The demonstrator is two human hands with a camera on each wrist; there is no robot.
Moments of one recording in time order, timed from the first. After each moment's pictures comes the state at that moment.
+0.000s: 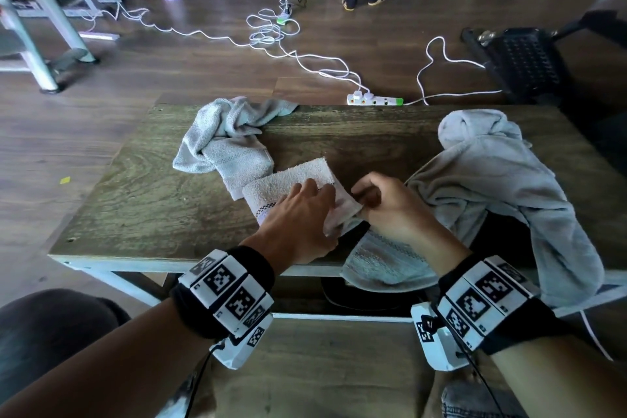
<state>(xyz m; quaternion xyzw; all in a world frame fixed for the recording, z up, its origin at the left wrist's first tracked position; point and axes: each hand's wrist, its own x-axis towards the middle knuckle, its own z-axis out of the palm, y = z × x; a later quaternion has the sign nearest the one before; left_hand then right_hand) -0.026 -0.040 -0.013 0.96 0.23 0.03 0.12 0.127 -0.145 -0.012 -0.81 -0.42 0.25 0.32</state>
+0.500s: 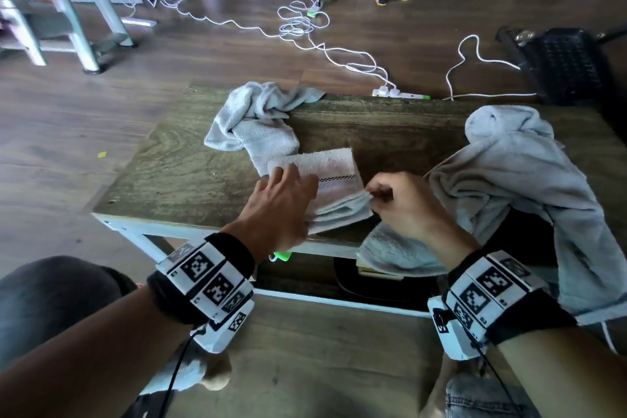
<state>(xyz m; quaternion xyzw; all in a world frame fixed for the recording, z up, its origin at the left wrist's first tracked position) -0.083 -0.033 -0.004 0.95 0.30 0.01 0.06 0.119 -0.146 -0.031 -0.79 -0.52 0.15 0.29</state>
